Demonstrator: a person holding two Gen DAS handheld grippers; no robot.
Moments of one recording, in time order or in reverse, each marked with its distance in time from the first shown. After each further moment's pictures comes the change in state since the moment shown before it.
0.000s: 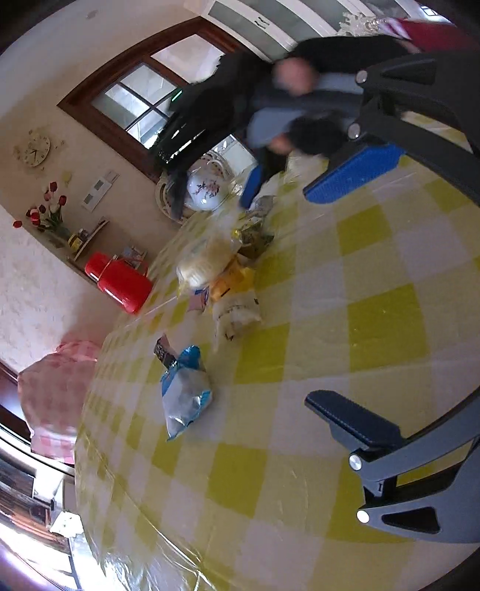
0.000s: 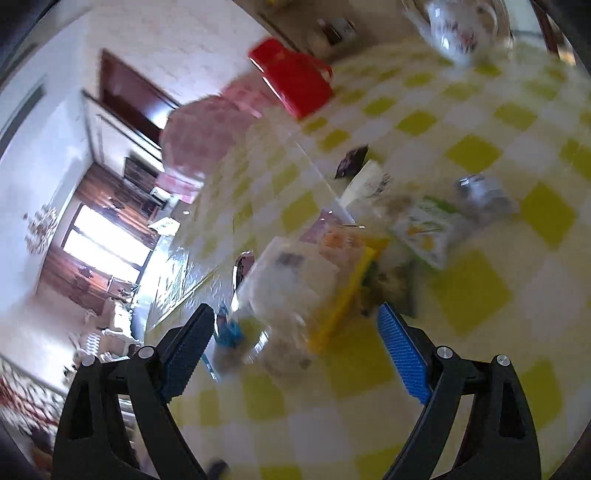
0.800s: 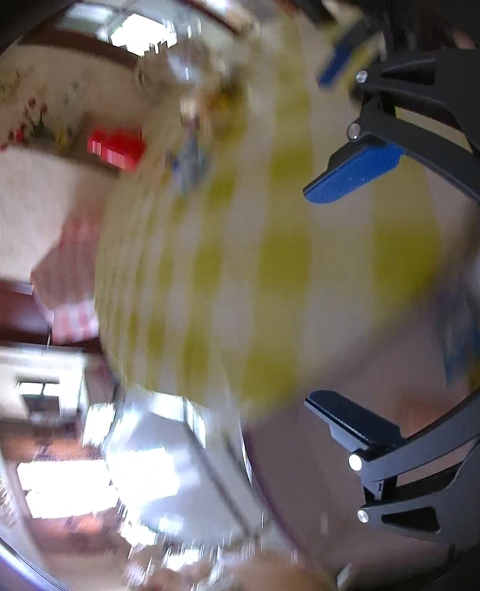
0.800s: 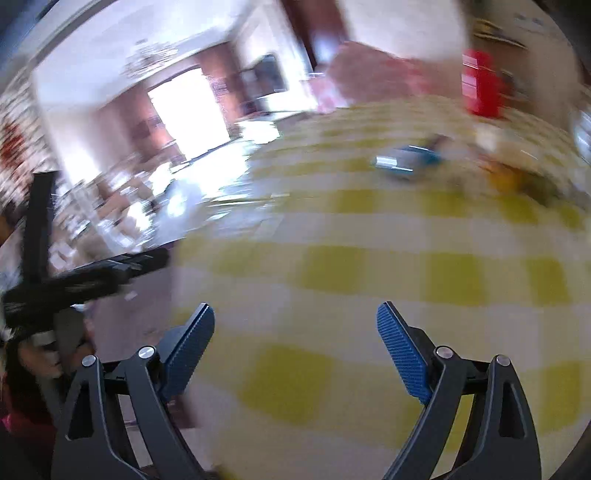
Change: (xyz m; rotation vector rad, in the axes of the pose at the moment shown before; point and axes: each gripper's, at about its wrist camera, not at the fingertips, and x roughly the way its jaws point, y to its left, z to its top) left arm -0.192 0.096 -0.001 0.058 0.059 0.523; right arm -0.067 0.096 -0.282 -0.651 0.067 0.112
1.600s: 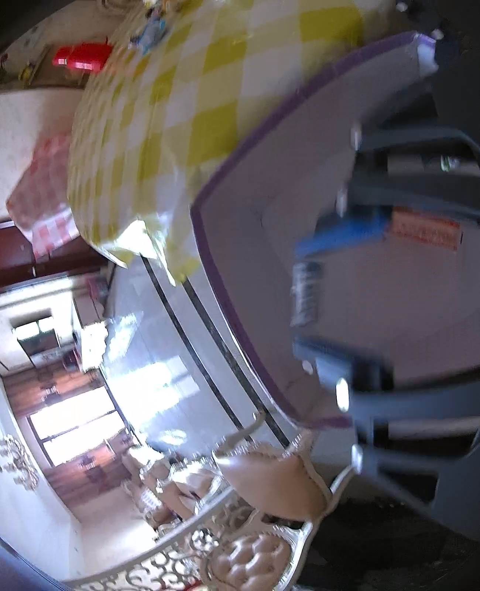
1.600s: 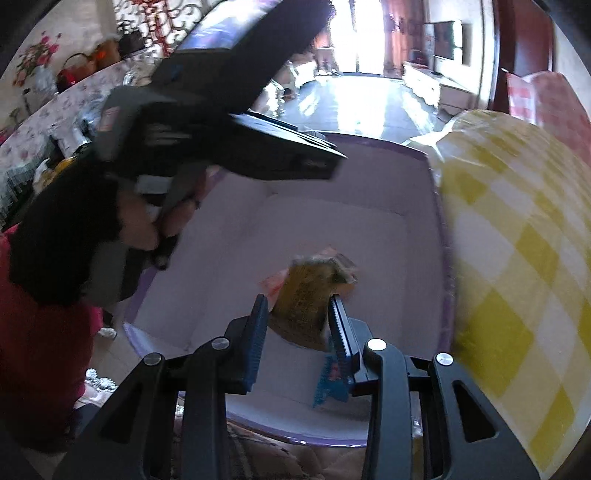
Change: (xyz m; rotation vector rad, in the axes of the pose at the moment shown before) left arm -0.021 0.160 -0.041 0.038 0.053 0.494; right arm 0.064 0.239 -0.086 -0.633 0.298 0.378
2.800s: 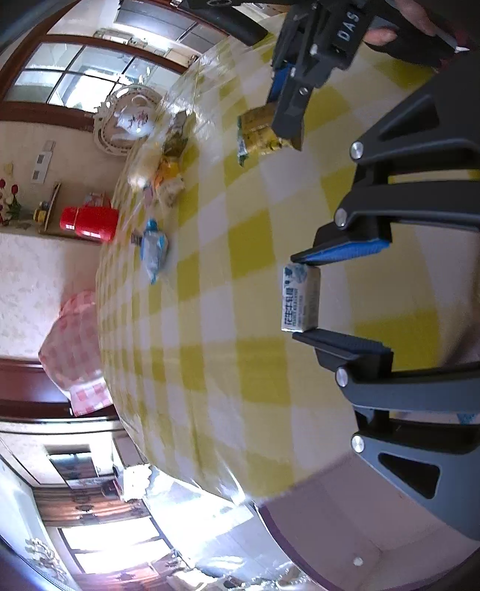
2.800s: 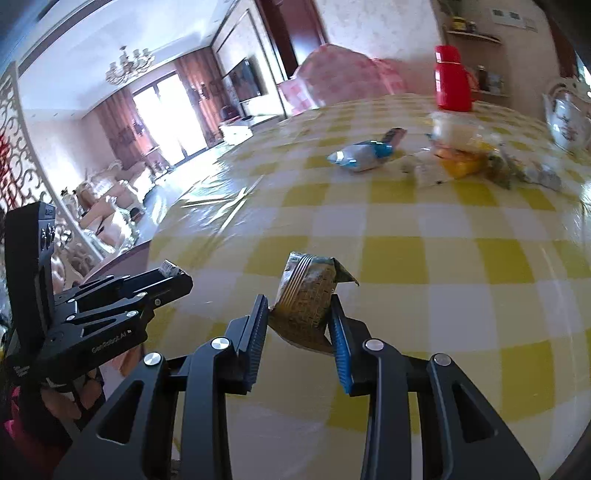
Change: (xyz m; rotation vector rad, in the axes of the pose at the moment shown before) left arm -0.065 -0.204 -0.002 0.176 -0.146 -0.555; right arm -0.157 -0.196 -0.119 0.606 -0.292 -0.401
